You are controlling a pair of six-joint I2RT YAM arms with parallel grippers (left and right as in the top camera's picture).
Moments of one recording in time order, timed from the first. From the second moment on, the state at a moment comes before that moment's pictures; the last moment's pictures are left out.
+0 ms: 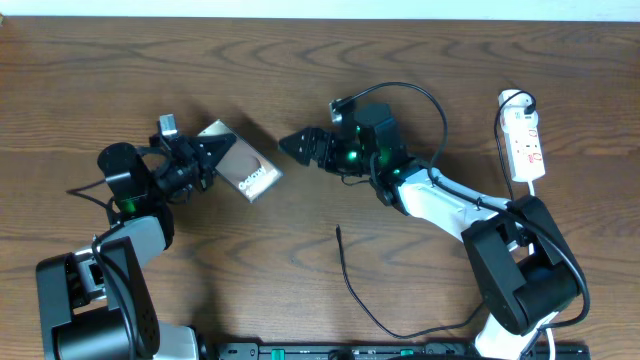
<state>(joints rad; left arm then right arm) 0.27 1.63 0.54 0.81 1.14 -1.33 0.54 1.87 1.02 0.32 -0.61 0.90</state>
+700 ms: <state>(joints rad) 0.34 1.63 0.54 1.11 1.41 -1.17 0.44 1.48 1.03 -0.22 -0.37 0.55</state>
